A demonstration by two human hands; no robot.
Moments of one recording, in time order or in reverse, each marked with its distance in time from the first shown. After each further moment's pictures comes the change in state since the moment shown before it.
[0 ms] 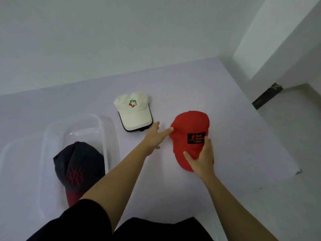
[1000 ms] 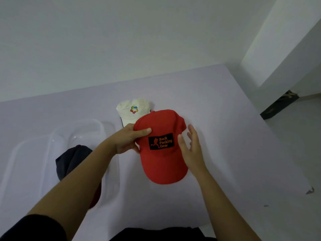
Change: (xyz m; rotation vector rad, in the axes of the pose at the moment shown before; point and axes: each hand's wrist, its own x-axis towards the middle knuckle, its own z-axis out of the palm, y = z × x) left_hand -0.028 0.036 -0.059 -0.076 -0.179 0.056; right_hand 0.027 -0.061 -0.028 0.518 -0.247 -0.102
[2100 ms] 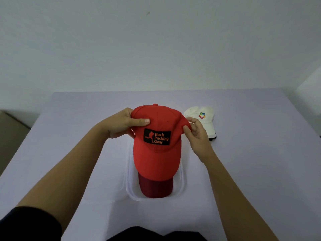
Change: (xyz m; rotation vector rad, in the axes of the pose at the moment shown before) left_hand -0.197 -0.013 -0.229 0.178 0.099 0.209; right_hand -0.041 -0.098 0.228 0.164 -0.331 -0.235
